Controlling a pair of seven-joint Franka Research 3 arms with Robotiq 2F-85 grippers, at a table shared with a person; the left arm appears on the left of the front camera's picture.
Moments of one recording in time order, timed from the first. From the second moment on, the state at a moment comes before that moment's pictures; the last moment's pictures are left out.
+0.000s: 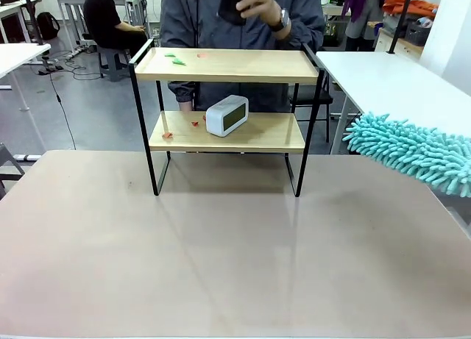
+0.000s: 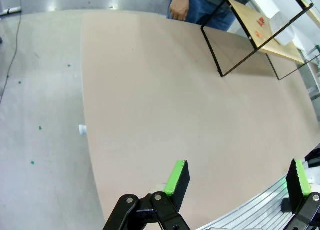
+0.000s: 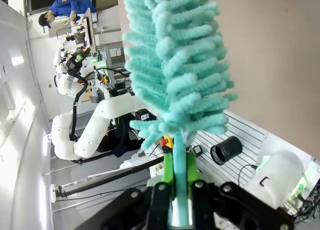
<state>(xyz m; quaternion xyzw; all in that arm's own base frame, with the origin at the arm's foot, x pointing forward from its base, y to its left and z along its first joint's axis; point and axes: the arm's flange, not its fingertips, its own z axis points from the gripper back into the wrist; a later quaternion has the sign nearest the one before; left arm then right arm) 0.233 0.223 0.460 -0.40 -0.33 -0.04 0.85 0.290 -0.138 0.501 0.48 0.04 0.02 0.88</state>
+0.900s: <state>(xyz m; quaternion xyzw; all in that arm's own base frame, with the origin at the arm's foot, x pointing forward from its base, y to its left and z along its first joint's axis) 0.233 0.223 0.460 -0.40 -0.33 -0.04 0.85 0.280 -0.107 0.687 0.36 -0.25 0.07 0.89</state>
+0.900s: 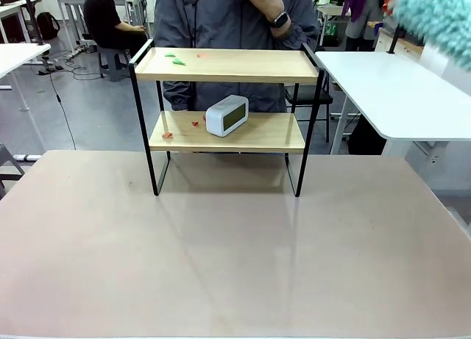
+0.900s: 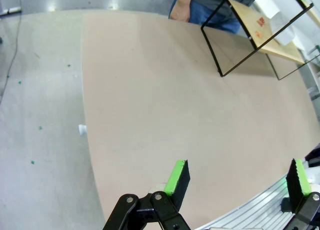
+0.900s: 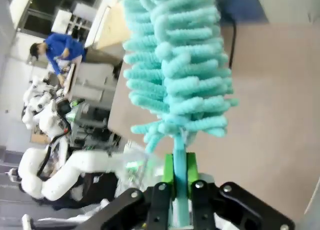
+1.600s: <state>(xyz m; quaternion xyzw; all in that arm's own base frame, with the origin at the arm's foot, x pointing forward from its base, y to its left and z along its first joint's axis) 0.233 0.222 0.461 -0.40 -0.33 -0.04 0.85 0.316 0.049 0.679 0.32 -0.25 0.15 0.90</state>
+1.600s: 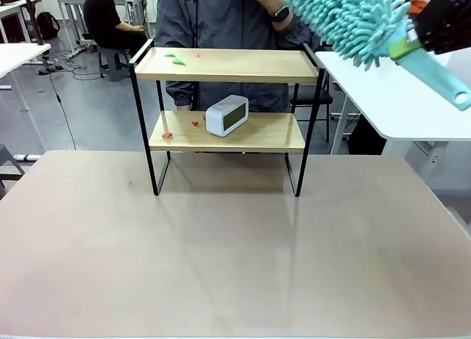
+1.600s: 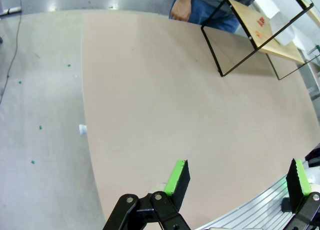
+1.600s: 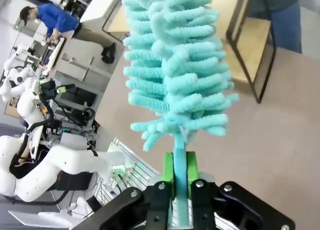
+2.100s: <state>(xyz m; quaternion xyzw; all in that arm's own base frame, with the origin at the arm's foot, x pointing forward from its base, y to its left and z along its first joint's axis) 0.233 0.222 0.461 -0.40 -0.33 -0.04 0.85 0.323 0.053 0.680 0.29 -0.24 0.16 0.91</state>
